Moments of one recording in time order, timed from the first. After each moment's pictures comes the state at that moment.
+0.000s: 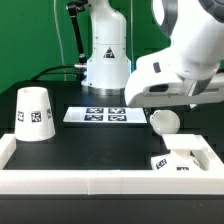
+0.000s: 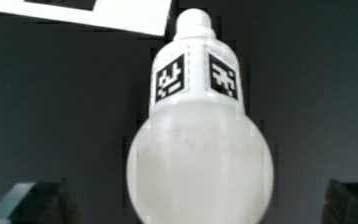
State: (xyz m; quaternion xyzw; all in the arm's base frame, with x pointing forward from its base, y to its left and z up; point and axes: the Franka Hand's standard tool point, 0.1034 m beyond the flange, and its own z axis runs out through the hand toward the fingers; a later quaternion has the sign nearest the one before) arm 0.448 0.109 0.055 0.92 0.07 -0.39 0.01
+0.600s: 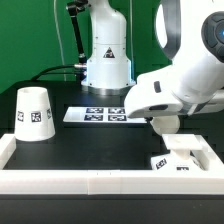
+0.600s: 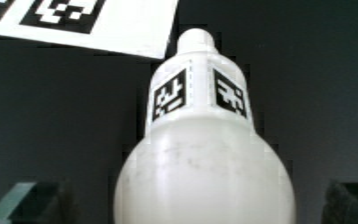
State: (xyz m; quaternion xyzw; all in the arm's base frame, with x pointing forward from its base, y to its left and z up) arm 0.444 0.110 0.034 0.91 0.07 -0.41 0.01
